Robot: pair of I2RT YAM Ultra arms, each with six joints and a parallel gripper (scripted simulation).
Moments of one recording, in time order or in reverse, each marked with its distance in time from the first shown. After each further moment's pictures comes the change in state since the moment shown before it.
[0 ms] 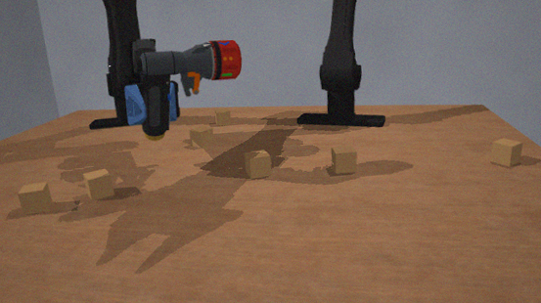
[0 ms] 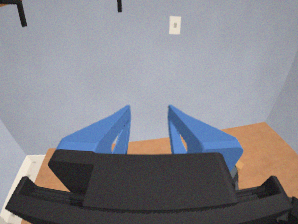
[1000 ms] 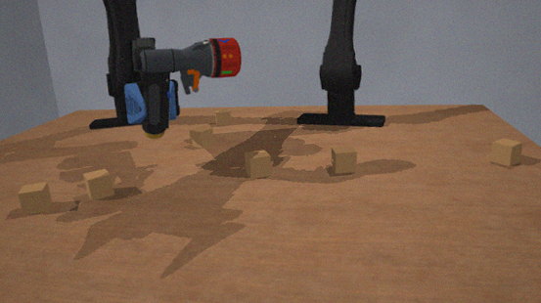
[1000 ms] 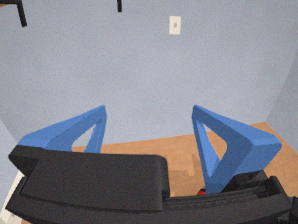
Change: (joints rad) left arm 0.000 0.000 0.000 0.000 0.000 0.000; right arm 0.000 -0.006 0.000 0.001 0.000 0.000
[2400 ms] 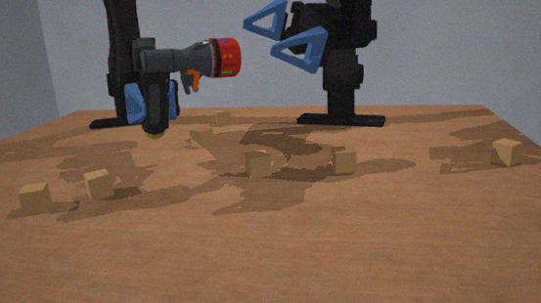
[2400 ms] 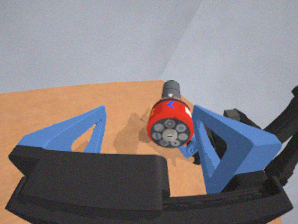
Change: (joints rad) left arm 0.268 0.348 -0.601 0.978 0.950 -0.468; right arm 0.000 0.000 0.000 0.000 0.000 0.000
